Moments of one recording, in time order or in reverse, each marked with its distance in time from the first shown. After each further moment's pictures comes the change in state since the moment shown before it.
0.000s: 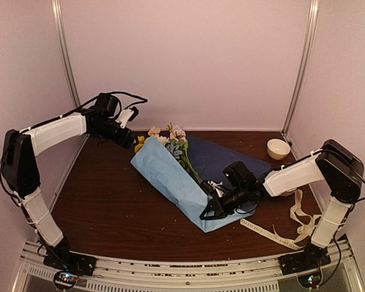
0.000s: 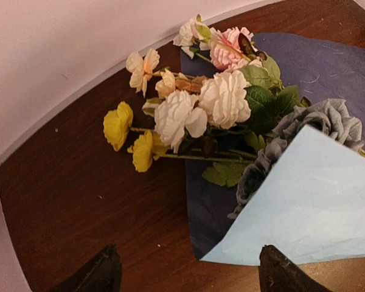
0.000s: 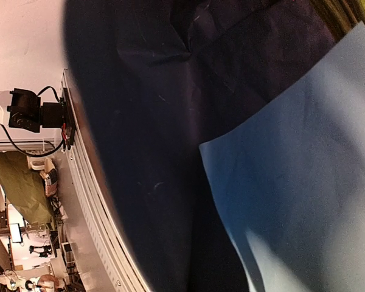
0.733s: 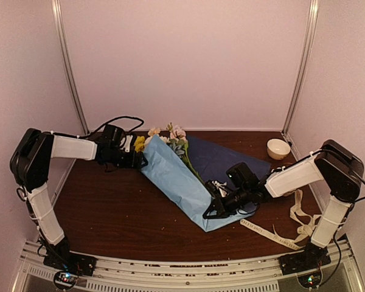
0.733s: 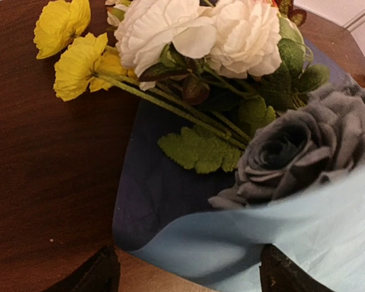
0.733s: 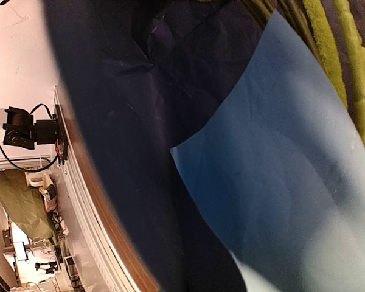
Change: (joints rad) left arm 0.017 0.071 -0.397 0.462 0.179 -0.446; right arm -0.028 0.004 -0.046 0.058 0.032 0.061
